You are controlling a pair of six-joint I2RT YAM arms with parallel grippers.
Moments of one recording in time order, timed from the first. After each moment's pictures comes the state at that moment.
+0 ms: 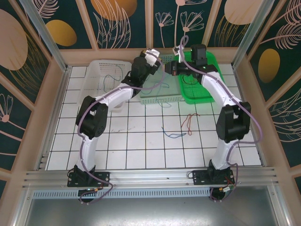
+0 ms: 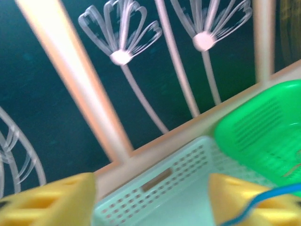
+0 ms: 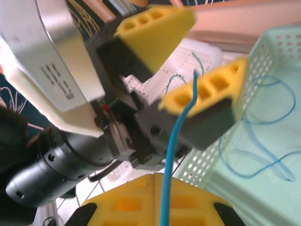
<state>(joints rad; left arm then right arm) -0.56 2.13 1.69 0.38 -0.21 0.27 0.26 1.88 1.72 -0.36 -0.85 0.26</state>
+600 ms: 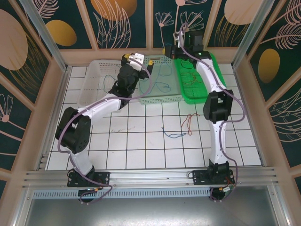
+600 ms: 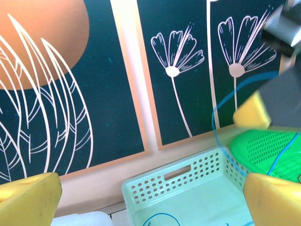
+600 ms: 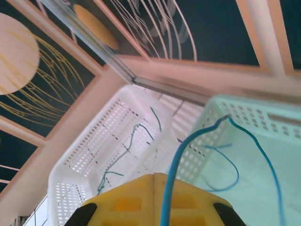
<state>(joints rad) -0.56 1.80 1.30 0.53 -0.30 0.13 0.21 2.37 2.34 -0.43 -0.86 0.29</state>
